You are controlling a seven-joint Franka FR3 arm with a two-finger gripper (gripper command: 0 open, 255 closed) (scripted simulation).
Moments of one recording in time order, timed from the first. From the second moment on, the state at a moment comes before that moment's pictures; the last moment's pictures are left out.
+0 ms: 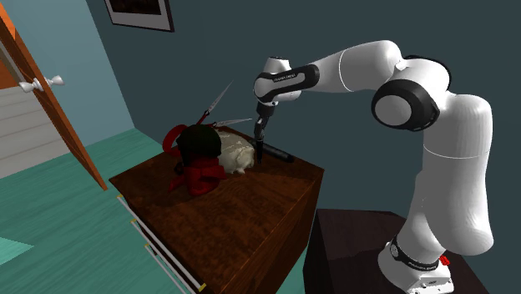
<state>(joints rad) -0.27 0.34 -0.53 -1.72 0.37 2.15 -0.68</state>
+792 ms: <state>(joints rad) -0.27 0.33 -0.54 -1.69 0.36 2.11 -0.67</state>
